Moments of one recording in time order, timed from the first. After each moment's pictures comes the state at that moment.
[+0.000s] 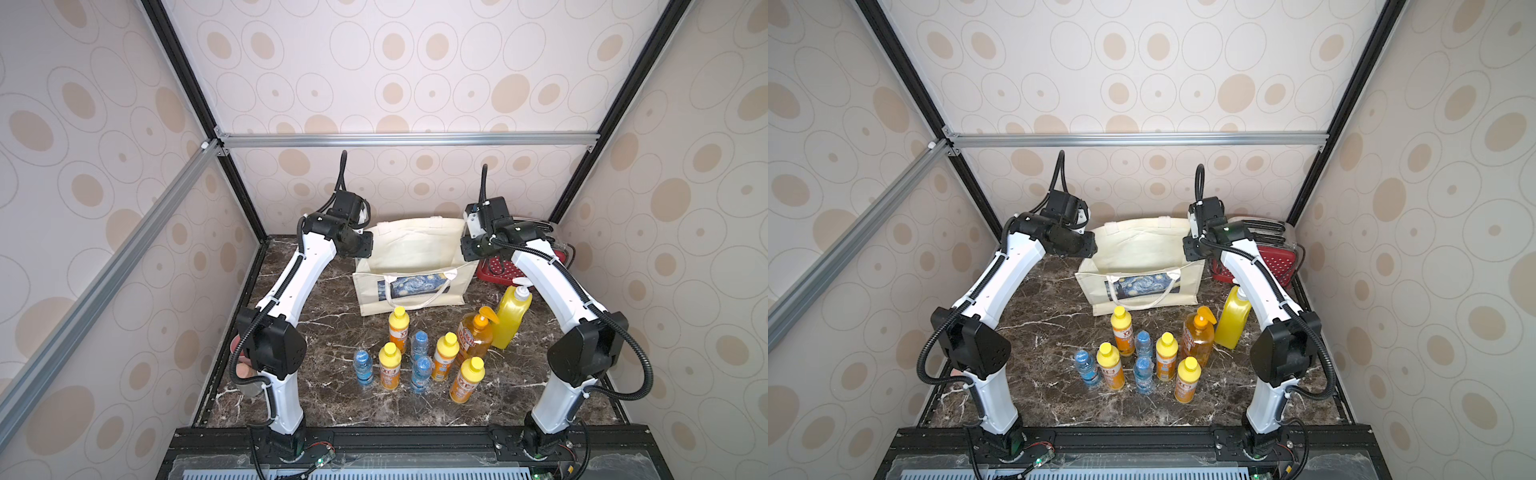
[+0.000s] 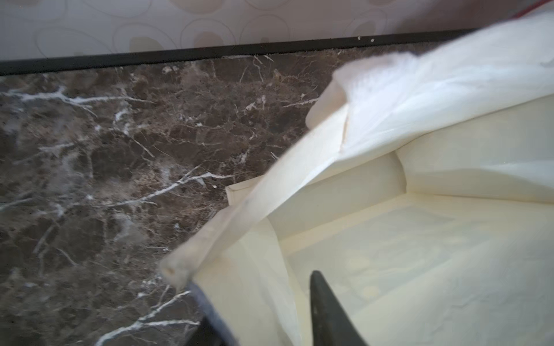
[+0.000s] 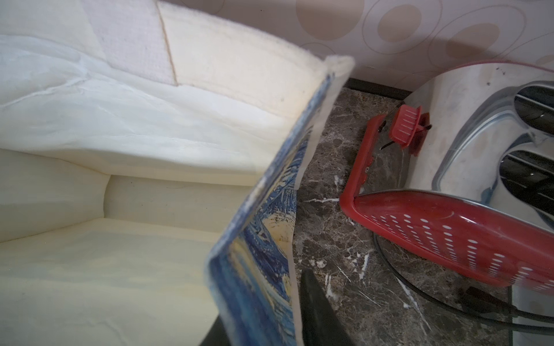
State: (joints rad) left arm -0.34 1.89 2.04 -1.08 0.01 -0.20; right arm 0.31 1.79 1.86 -0.94 0.06 0.06
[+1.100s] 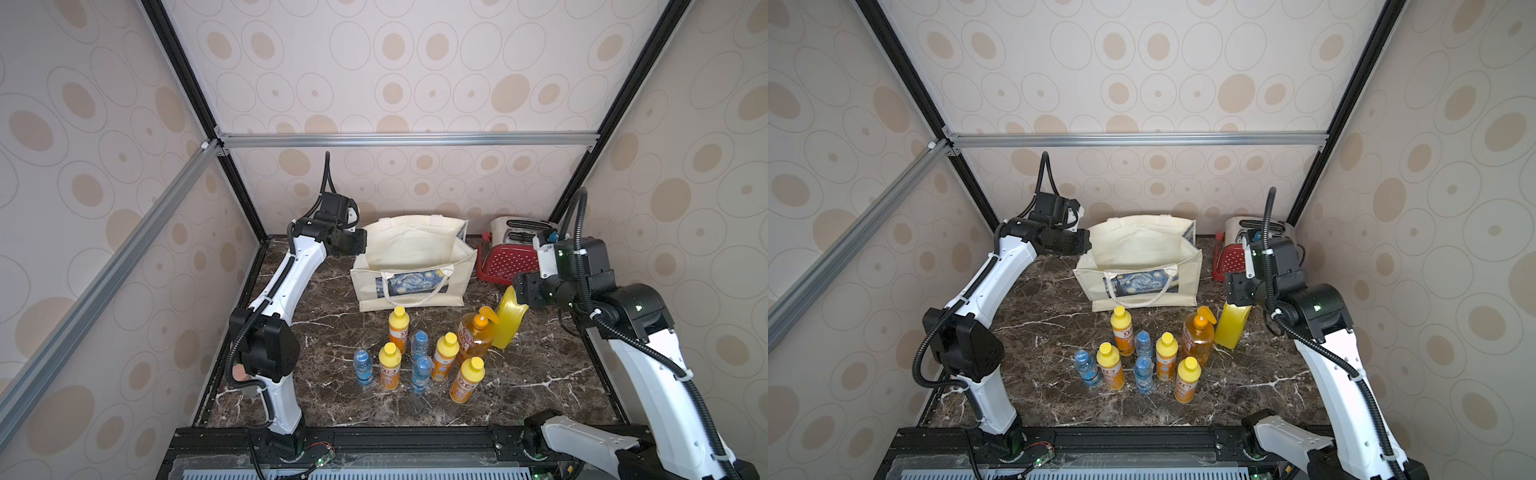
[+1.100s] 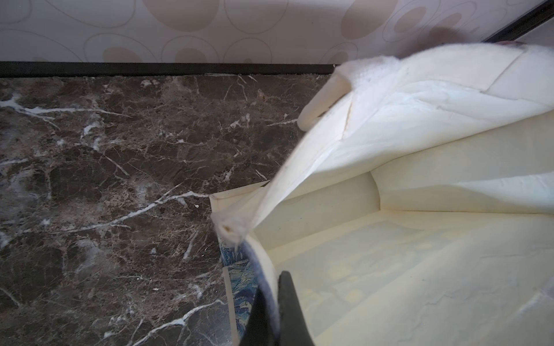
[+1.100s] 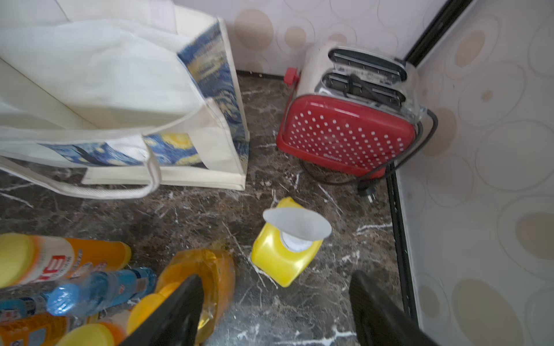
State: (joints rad) left arm -0.27 1.85 1.91 -0.91 0.20 -0.21; right arm 0.33 1.09 1.53 -1.24 0.26 0.13
